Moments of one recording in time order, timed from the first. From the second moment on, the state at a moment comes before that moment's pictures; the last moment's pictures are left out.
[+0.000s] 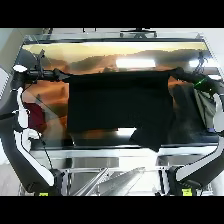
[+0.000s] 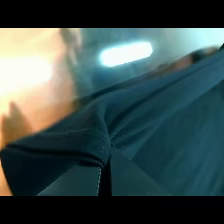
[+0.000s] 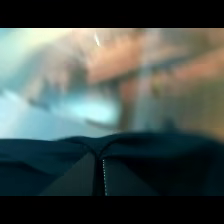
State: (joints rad) left arm 0.23 -2.13 2.00 0.60 -1.35 -0.98; right arm -0.40 -1.88 1.53 -0.35 1.01 0.74
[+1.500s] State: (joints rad) left arm 0.29 -1.97 1.85 0.93 -1.49 -1.19; right arm -0.46 -1.77 1.48 -0.84 1.20 0.98
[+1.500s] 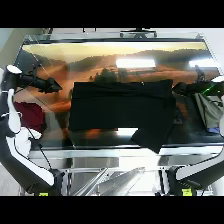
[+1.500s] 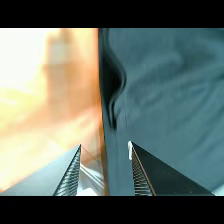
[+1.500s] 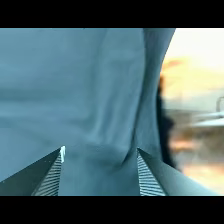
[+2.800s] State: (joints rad) left arm 0.12 -1.64 1.04 0.95 -1.33 -1.06; right arm -0.76 -1.17 0.48 -0.87 1.22 1.15
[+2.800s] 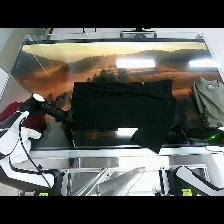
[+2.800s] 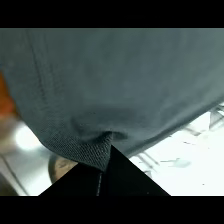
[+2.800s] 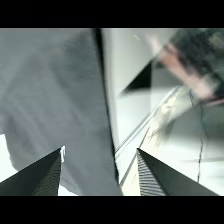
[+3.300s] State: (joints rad) left arm 0.12 -1.64 1.09 0.92 -1.34 -1.06; right arm -0.67 -1.27 0.42 -0.65 1.10 0.97
